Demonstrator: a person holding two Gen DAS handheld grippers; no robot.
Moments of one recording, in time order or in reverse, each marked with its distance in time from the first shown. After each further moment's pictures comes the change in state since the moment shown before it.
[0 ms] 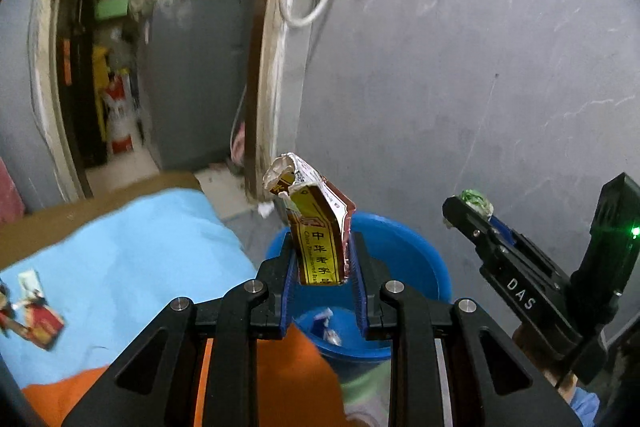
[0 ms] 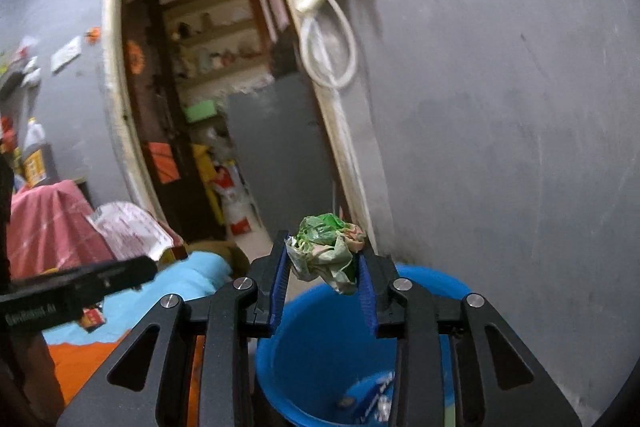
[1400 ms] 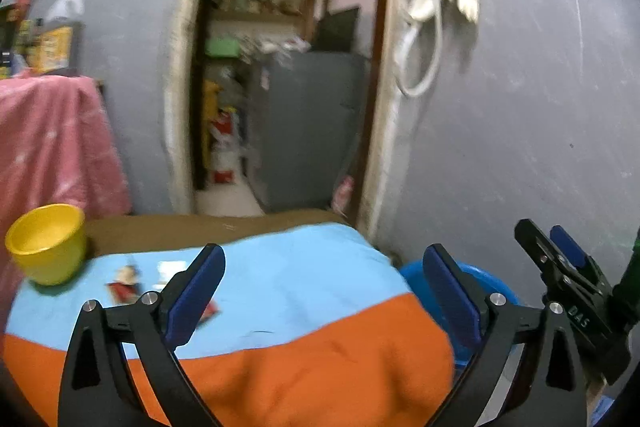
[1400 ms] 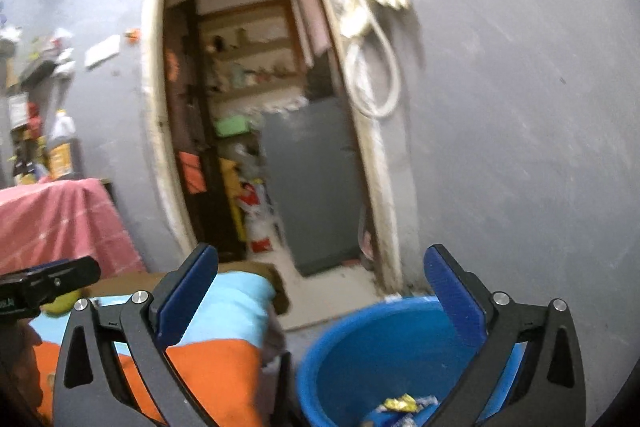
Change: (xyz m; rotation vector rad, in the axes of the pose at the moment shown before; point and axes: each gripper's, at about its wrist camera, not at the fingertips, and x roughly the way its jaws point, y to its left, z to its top) left arm -0.125 0.075 -0.038 -0.127 -0.281 0.359; right arm -0.008 0.067 0.004 -0.117 -0.141 0.112
